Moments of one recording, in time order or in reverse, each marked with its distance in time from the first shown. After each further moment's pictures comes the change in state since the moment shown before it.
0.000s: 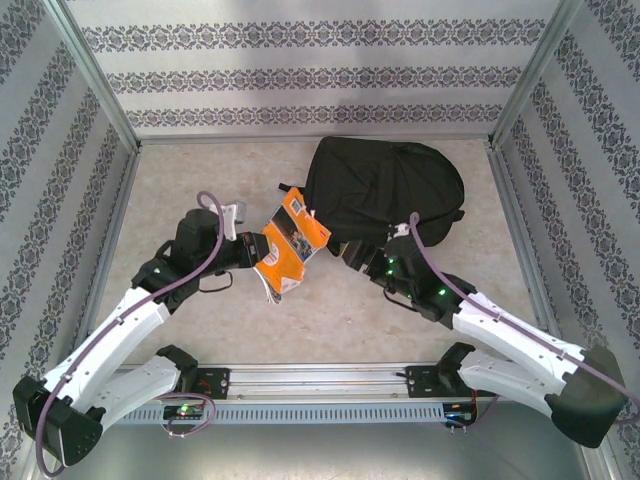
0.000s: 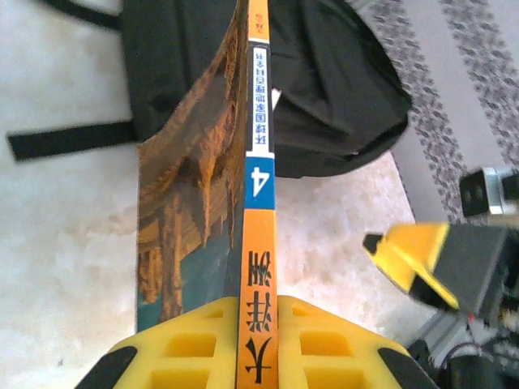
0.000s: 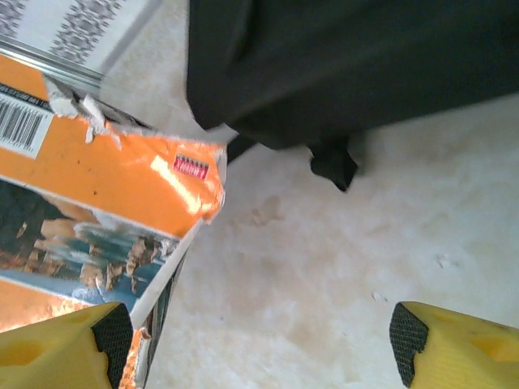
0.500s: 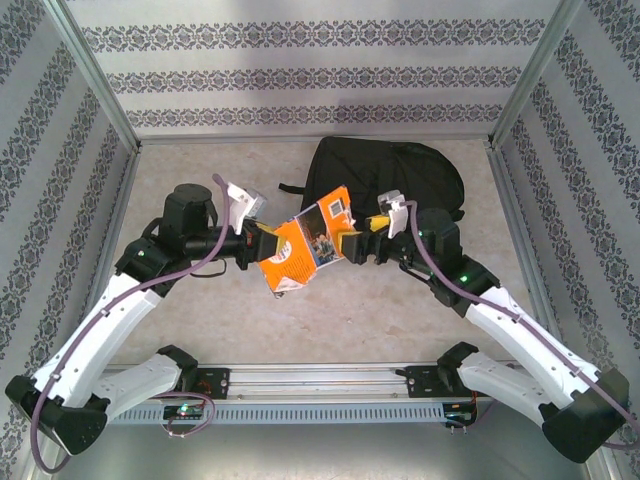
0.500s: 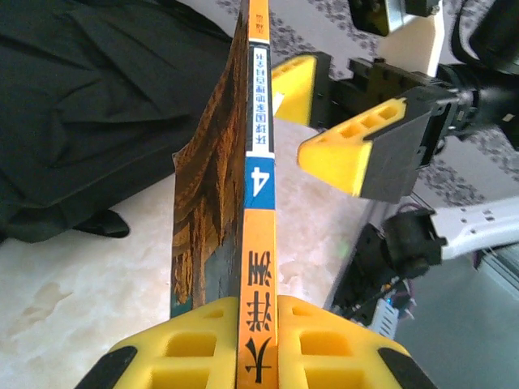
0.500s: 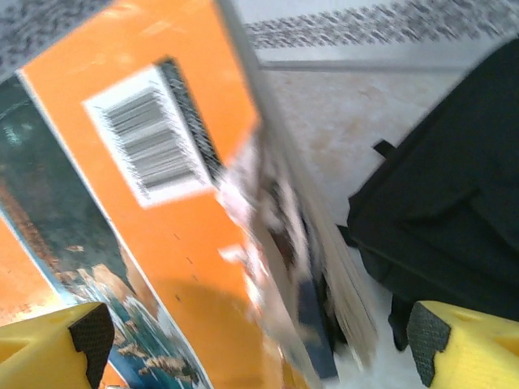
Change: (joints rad) left arm 0.008 0.084 0.243 -0.148 0.369 0.435; right arm -0.142 -0.027 0.147 0.083 -0.359 -0.746
